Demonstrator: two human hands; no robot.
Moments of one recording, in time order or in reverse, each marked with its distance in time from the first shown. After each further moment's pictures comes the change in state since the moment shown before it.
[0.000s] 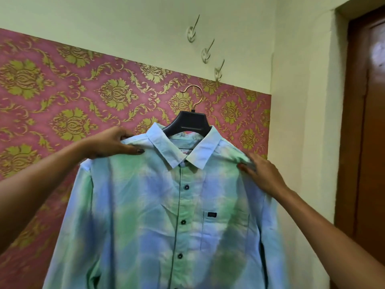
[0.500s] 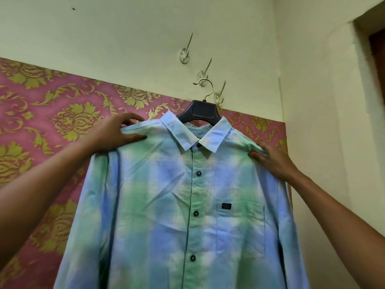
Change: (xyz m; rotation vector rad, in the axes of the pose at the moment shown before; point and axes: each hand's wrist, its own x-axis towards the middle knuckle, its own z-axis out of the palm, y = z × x) left_hand 0.186 -0.023 -0.017 0.332 0.535 0.130; right_hand 0.209 0.080 0.018 0.101 0.145 -0.091
